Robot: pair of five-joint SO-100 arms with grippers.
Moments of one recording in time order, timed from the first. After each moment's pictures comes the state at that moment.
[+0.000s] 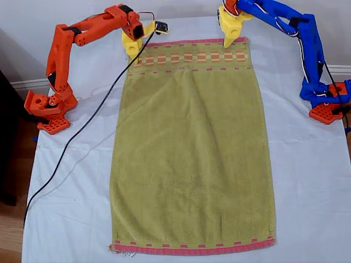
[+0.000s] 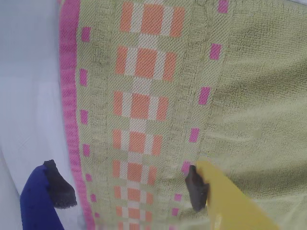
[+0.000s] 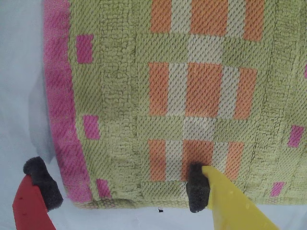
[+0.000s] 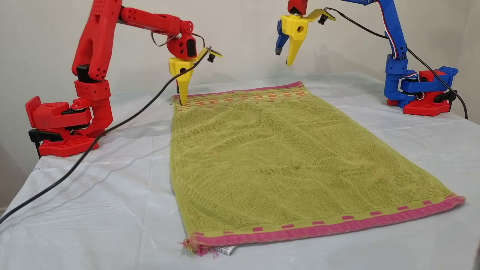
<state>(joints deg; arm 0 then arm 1) -48.2 61.1 51.4 91.5 -49.9 28.3 58.1 35.1 103.4 51.0</state>
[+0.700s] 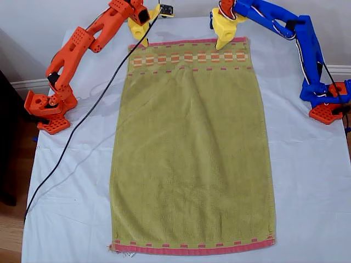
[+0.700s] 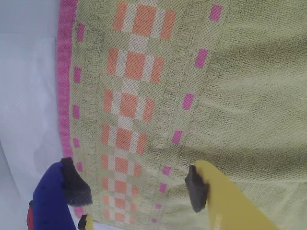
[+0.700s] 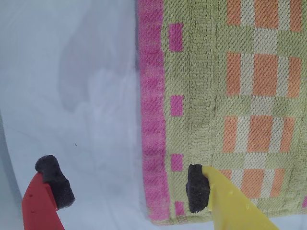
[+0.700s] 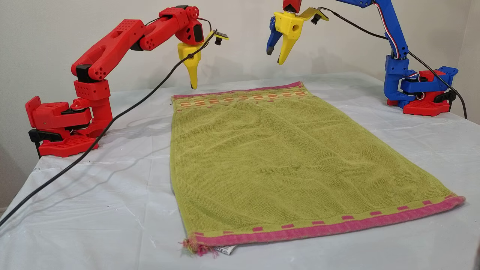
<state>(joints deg) -50.5 36.6 -1.7 117.7 -46.3 24.4 55.0 29.4 103.4 51.0</state>
